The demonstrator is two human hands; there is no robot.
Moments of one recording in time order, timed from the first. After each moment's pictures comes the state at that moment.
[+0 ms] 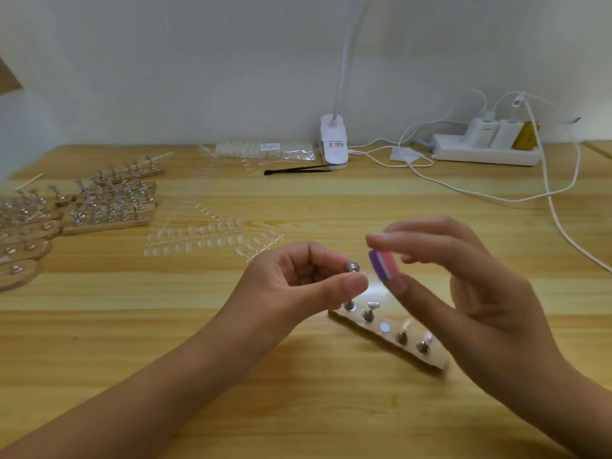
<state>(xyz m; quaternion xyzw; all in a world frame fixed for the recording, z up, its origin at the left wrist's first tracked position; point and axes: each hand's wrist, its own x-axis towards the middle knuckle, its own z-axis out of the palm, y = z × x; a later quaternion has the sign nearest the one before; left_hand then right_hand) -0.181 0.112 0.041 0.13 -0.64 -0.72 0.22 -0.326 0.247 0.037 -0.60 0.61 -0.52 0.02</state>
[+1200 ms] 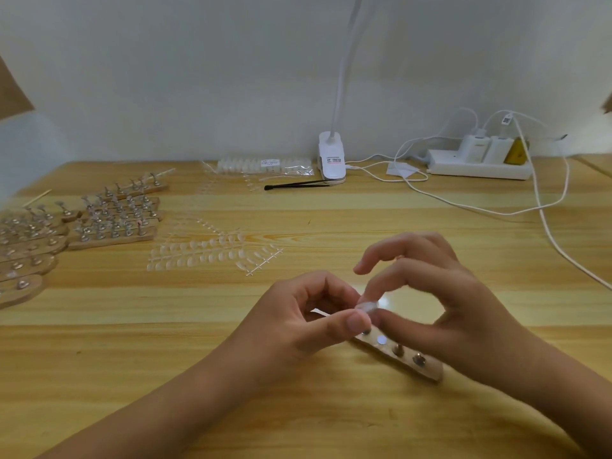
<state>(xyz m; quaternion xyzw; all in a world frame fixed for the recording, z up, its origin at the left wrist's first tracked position) -0.182 0.115 0.033 0.10 -0.73 -0.65 0.16 -0.338 0.244 0.046 -0.68 0.62 -0.39 0.01</state>
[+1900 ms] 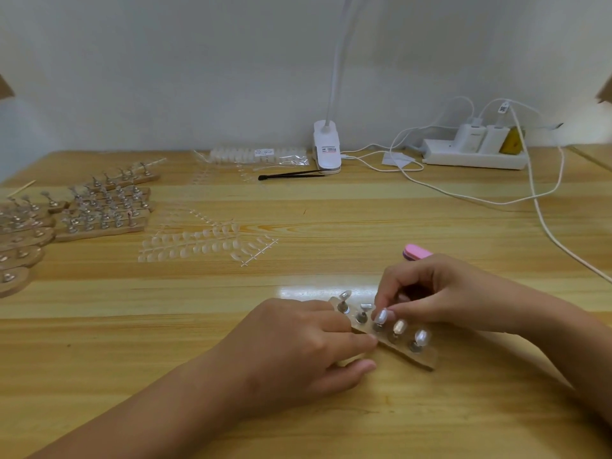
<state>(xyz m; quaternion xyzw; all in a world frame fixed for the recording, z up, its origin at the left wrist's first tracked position) -0.175 0.119 0.019 -0.08 -0.97 -0.07 0.21 -0.386 0.242 0.037 -0.58 0.67 -0.29 0.37</state>
